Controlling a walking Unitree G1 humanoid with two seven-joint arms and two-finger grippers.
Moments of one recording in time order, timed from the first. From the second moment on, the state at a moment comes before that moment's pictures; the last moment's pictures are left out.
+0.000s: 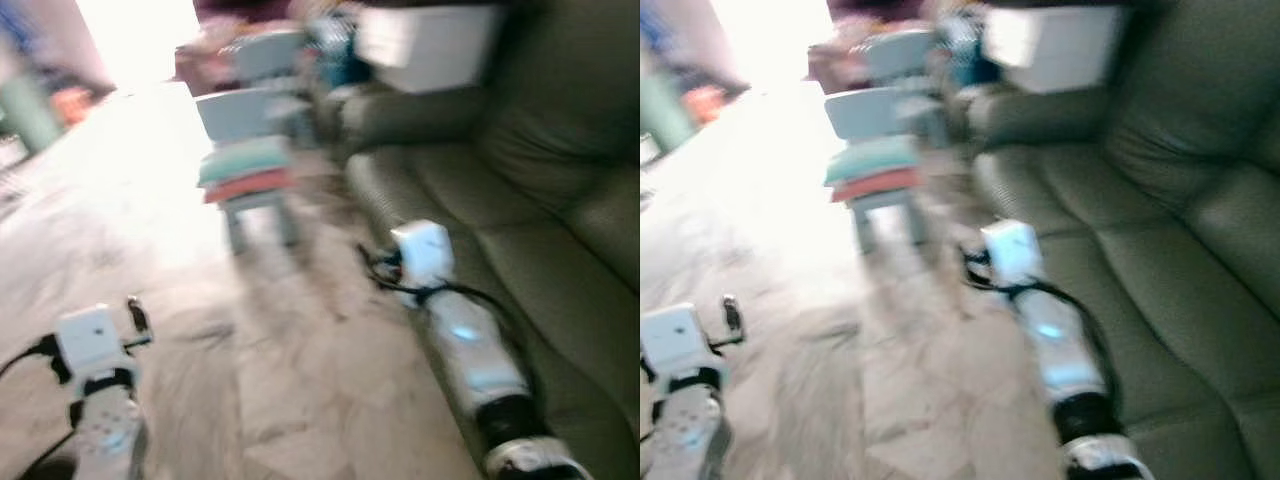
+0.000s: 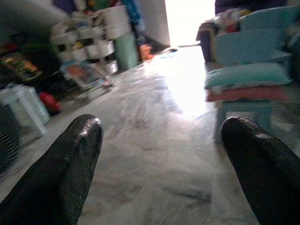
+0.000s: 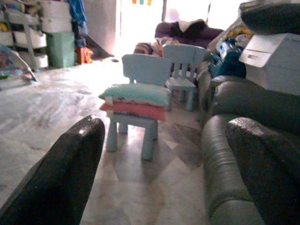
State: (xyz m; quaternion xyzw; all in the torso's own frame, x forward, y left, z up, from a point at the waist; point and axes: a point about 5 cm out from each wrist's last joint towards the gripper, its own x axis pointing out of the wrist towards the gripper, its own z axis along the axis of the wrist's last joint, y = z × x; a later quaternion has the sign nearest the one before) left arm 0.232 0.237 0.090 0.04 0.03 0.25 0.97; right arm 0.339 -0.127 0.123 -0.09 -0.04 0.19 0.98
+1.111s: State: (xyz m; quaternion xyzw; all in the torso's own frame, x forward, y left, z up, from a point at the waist) left arm 0.221 0.247 0.088 0.02 0.04 0.26 0.96; right arm 0.336 -0.114 0.125 -0.07 -0.05 0.21 0.97
